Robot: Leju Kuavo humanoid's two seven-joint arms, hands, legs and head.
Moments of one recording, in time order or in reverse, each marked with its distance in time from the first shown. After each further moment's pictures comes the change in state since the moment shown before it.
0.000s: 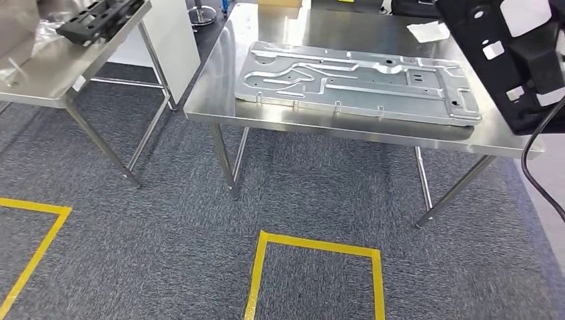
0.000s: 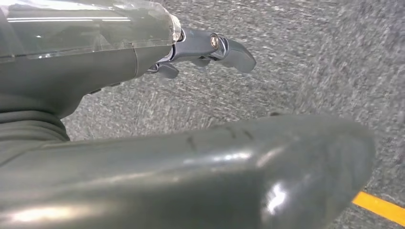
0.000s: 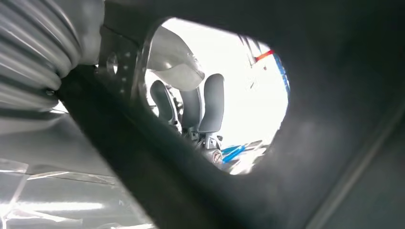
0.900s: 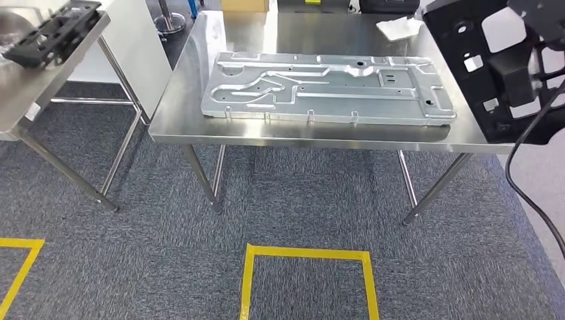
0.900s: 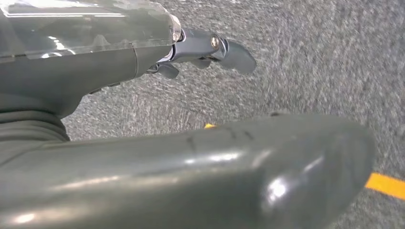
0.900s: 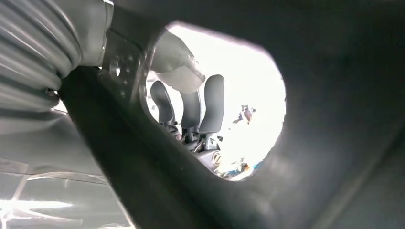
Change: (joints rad) left arm 0.000 0.010 0.002 0.000 -0.016 -0.003 0.012; right arm 0.082 0.050 -0.039 0.040 -0.009 -0.015 0.016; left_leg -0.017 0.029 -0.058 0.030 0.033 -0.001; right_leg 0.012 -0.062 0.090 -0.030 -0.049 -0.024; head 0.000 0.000
